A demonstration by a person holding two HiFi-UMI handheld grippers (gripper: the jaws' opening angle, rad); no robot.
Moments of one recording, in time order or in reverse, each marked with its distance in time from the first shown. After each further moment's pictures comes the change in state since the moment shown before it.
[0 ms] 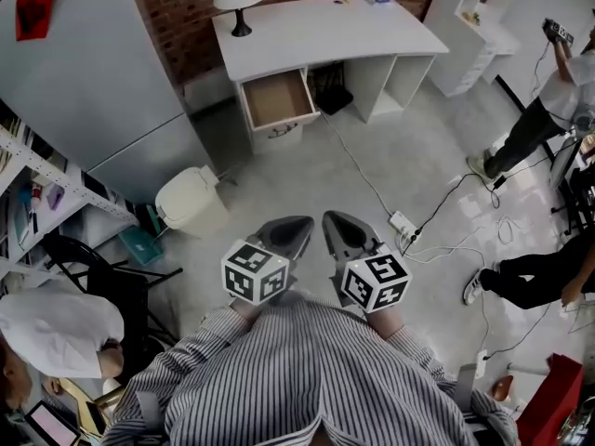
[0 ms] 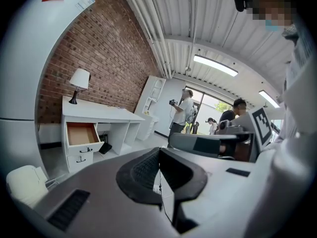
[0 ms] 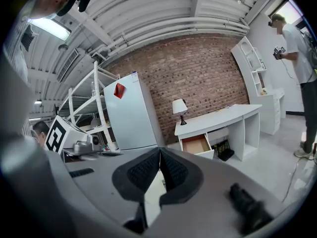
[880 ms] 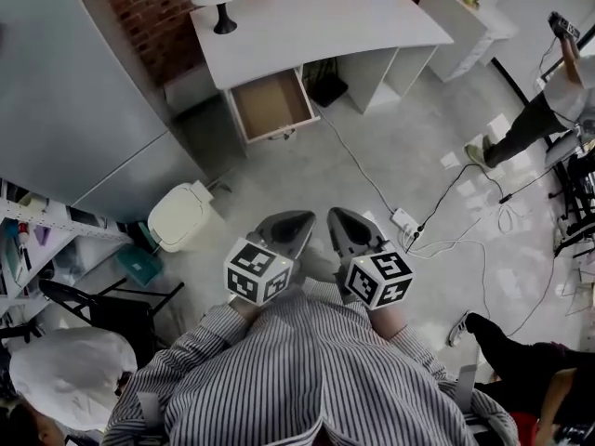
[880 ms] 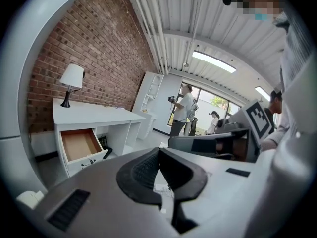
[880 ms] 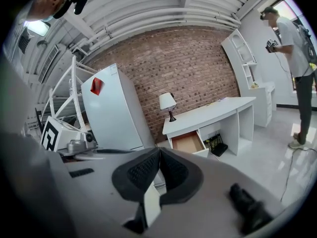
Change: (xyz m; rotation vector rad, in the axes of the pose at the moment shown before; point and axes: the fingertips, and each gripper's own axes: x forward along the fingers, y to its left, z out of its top) left arm 0.067 0.115 0.048 0.067 0.050 -0.053; right arm 0.121 -0.070 0.022 0.086 0.046 -0.110
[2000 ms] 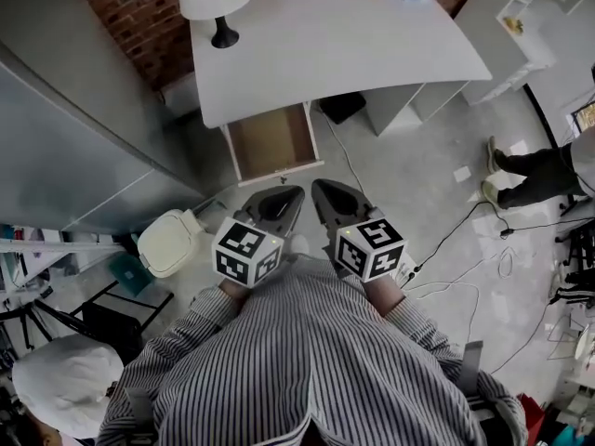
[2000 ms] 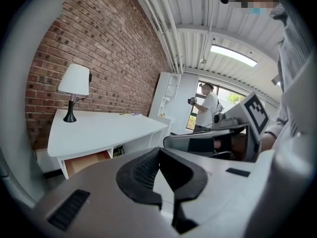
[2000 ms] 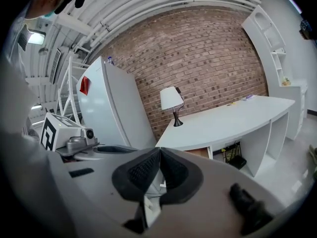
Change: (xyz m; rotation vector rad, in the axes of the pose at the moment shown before) left arm 0.170 0.200 0.120 0.000 -0.020 0.172; right arm 0.234 -0.131 0.127 -0.089 0.087 0.208
